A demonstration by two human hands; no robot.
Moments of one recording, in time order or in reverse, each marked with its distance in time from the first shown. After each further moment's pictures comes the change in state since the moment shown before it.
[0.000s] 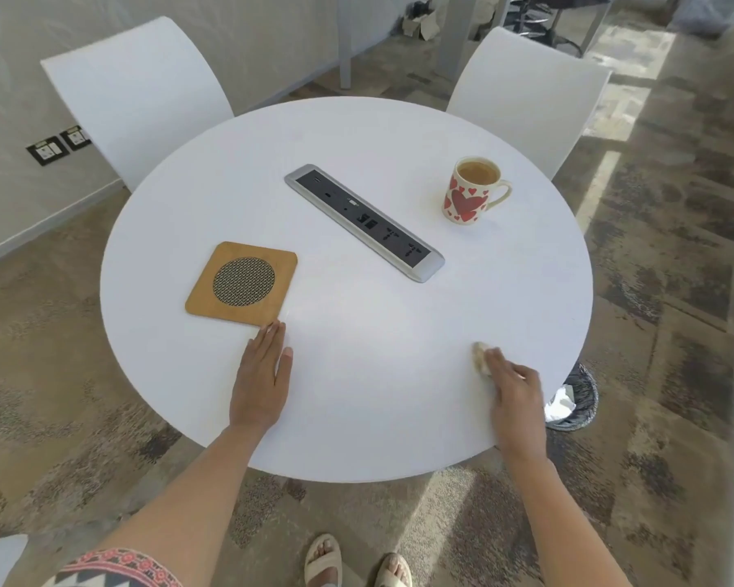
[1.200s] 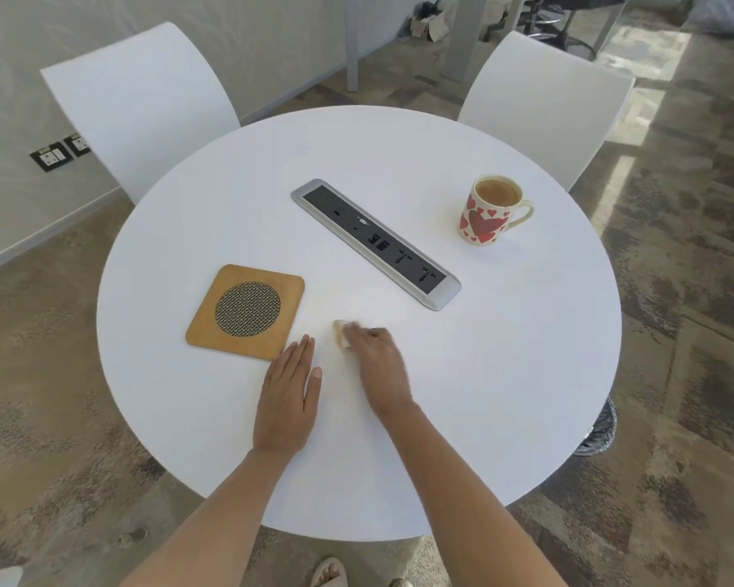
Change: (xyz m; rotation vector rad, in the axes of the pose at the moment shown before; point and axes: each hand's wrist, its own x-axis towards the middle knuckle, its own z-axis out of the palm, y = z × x) left_hand 0.028 0.016 0.014 0.111 -0.013 0.076; right_hand 0.073 -0.156 0.107 0.052 -0.227 -0.325
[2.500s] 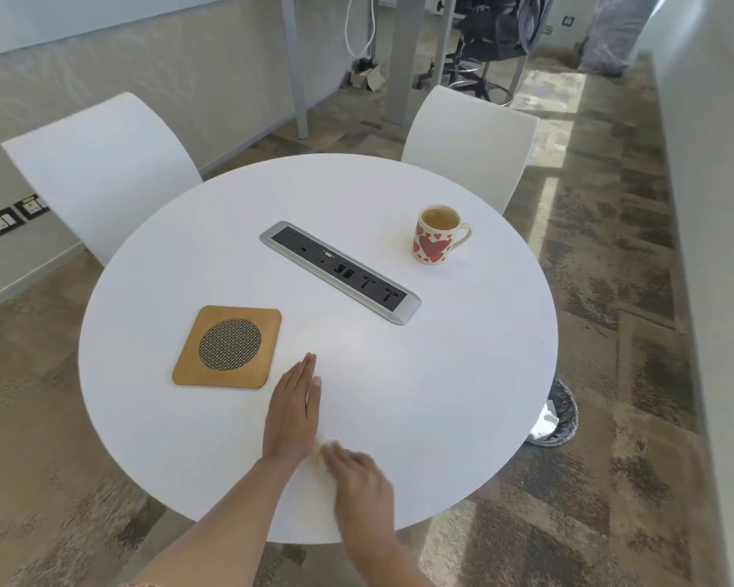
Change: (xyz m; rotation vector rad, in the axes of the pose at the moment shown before) left_hand 0.004 0.030 -0.012 -0.223 -0.069 0.023; right_hand -0.133 -0.077 -0.019 0.003 -0.001 0.195
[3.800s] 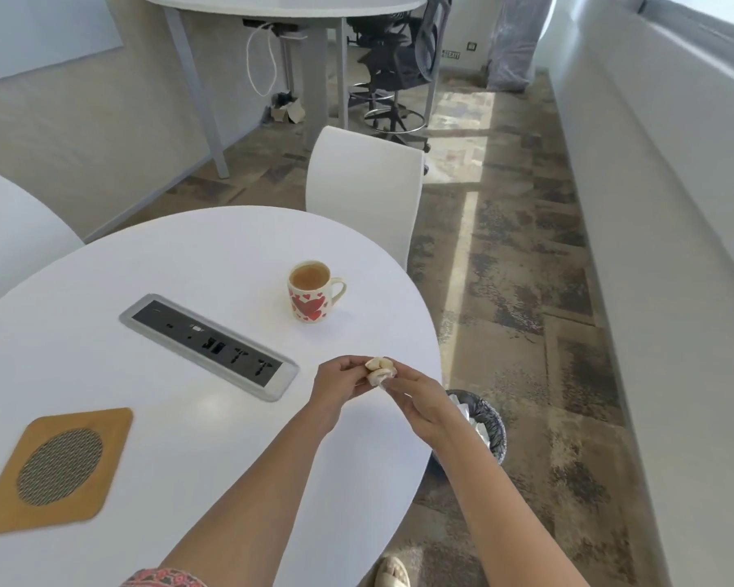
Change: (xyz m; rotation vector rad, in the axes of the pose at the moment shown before) left_hand 0.135 0.234 0.143 -0.924 -0.412 -0.412; right_hand 0.146 0.240 -0.202 1.549 -0.016 0.580
